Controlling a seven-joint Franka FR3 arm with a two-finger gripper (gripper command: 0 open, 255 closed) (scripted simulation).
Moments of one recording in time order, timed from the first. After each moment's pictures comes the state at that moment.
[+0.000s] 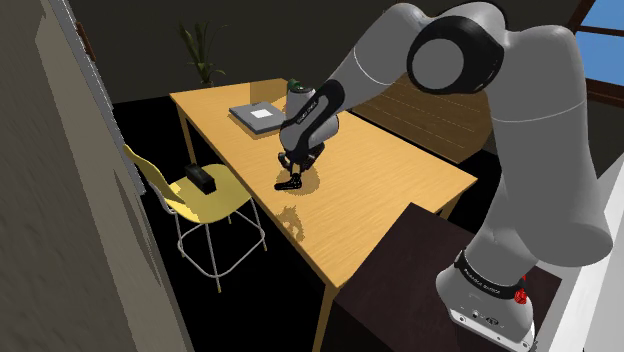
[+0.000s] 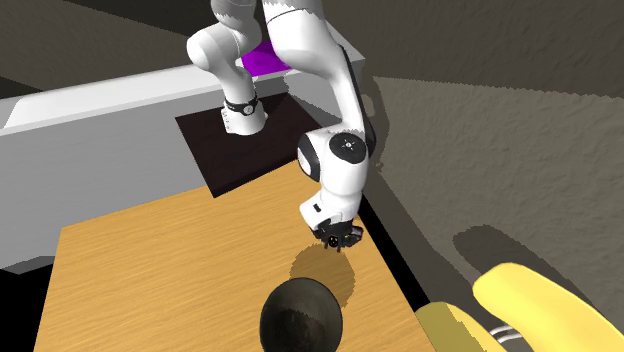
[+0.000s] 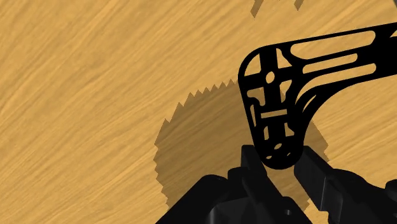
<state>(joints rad) 0.31 0.57 -0.34 -1.98 0.16 2.62 0.77</state>
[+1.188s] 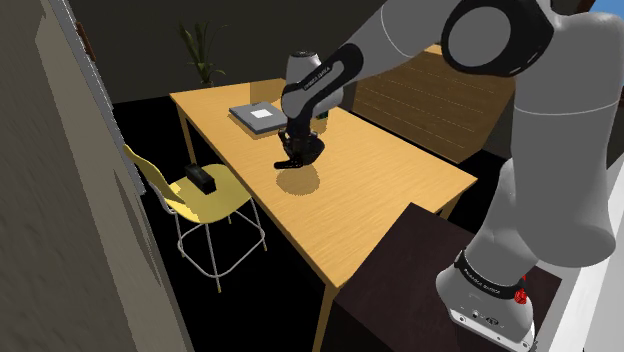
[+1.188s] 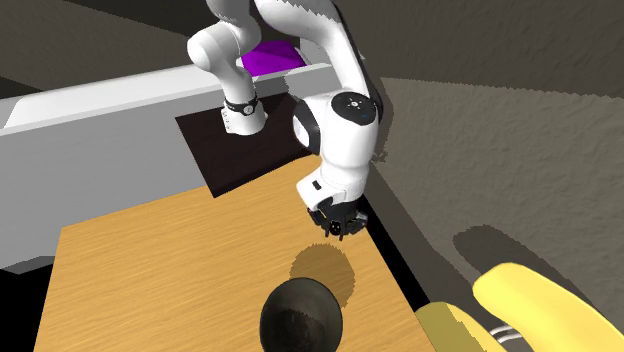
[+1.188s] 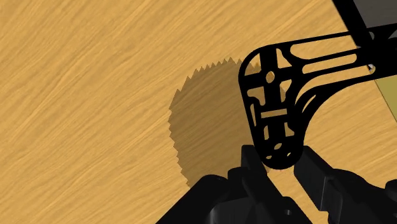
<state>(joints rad) 0.35 0.41 -0.39 -1.95 0.09 2.44 0.79</state>
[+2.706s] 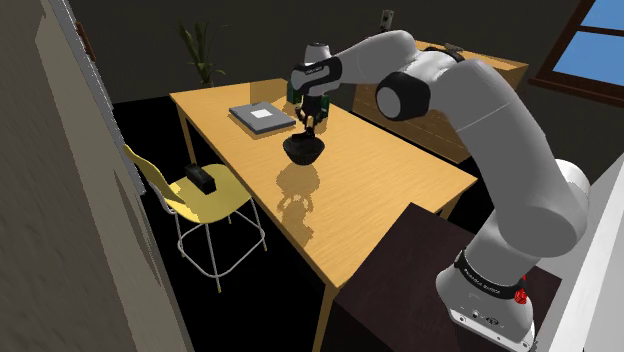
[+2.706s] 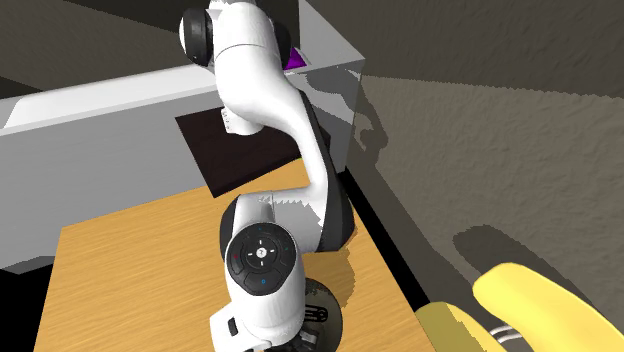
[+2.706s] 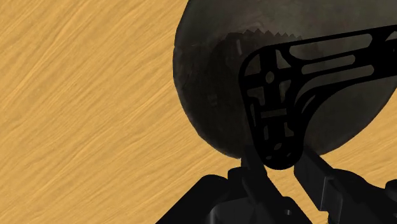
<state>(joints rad) -0.09 0.94 -0.34 -1.10 0.24 2.12 0.47</state>
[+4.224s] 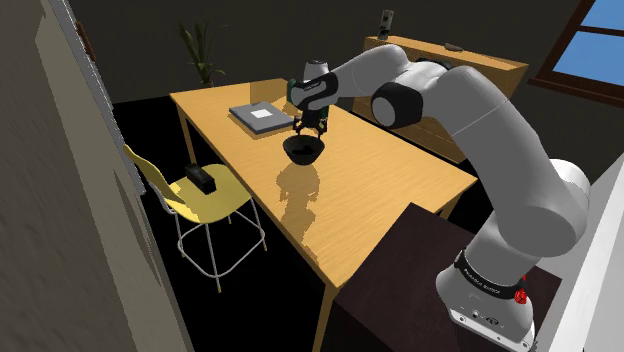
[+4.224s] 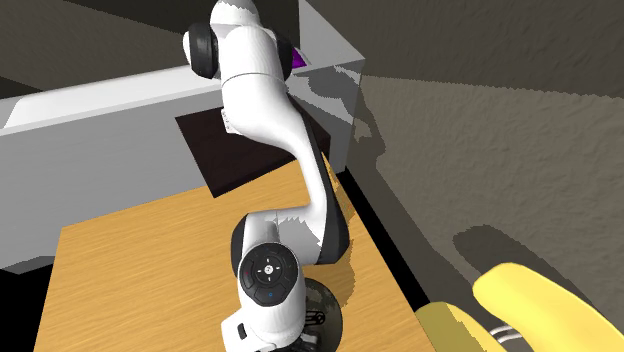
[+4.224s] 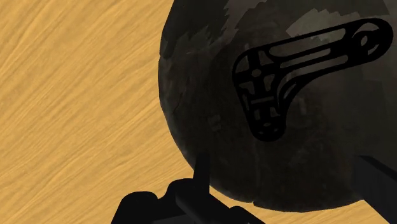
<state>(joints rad) -0.09 1.01 -0.32 -1.11 0.26 2.21 0.47</state>
